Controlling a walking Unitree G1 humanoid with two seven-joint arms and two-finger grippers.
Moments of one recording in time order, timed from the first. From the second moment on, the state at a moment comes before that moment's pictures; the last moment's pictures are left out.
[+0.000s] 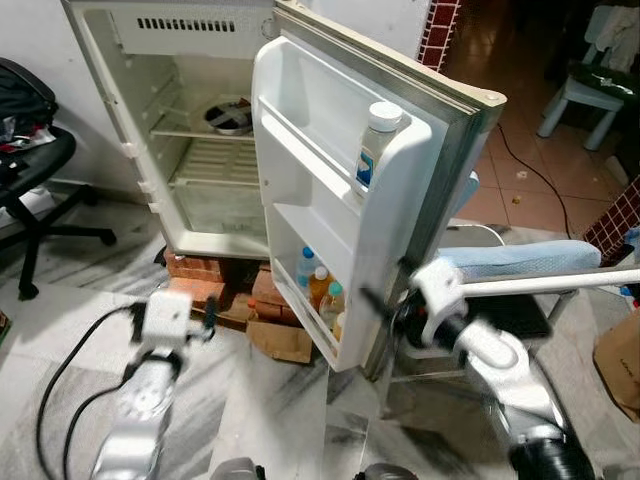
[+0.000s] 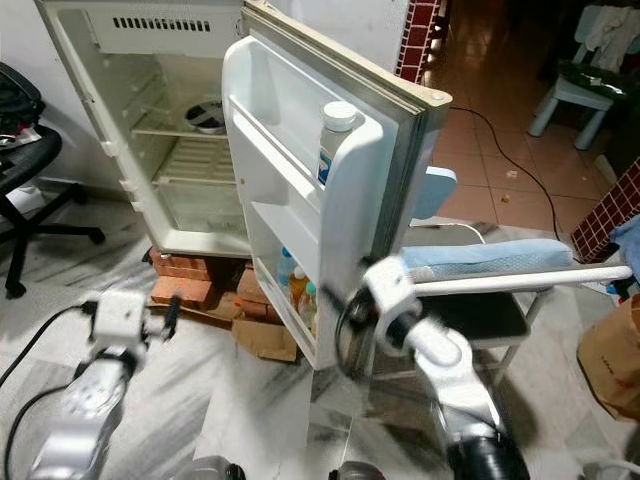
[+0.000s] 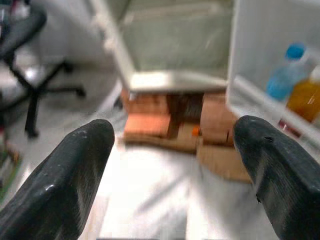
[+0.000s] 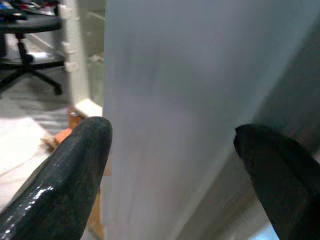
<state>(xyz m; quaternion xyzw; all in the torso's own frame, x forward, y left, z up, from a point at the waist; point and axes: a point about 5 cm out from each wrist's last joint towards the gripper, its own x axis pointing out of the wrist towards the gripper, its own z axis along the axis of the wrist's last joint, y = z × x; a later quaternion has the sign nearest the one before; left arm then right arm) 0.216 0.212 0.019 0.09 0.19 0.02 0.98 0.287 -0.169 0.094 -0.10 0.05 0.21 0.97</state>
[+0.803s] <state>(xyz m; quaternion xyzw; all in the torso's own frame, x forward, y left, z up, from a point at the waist) 0.212 0.203 0.026 0.09 0.21 -0.04 0.97 0.237 -0.183 0.076 -0.06 0.17 0.40 0.90</state>
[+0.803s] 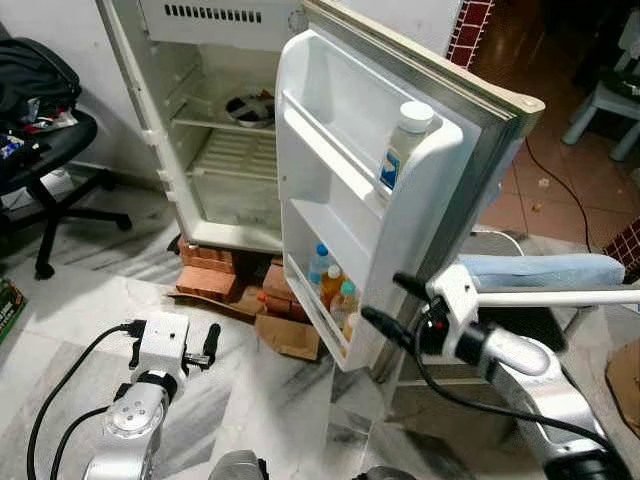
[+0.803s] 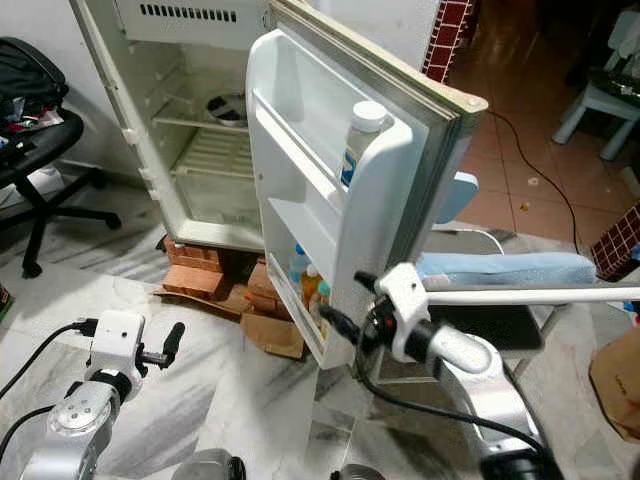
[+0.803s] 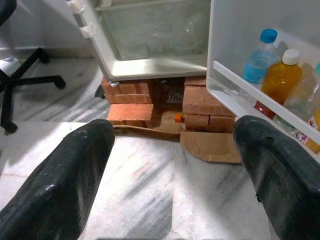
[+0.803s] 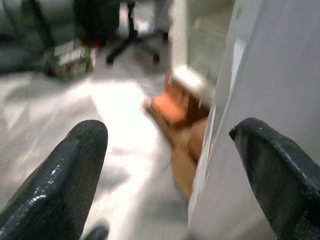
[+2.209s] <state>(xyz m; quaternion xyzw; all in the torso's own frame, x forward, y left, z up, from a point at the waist) 0.209 0.206 0.023 0.10 0.22 -0.04 0.97 0.268 -0.162 0.142 0.11 0.05 0.35 0.93</state>
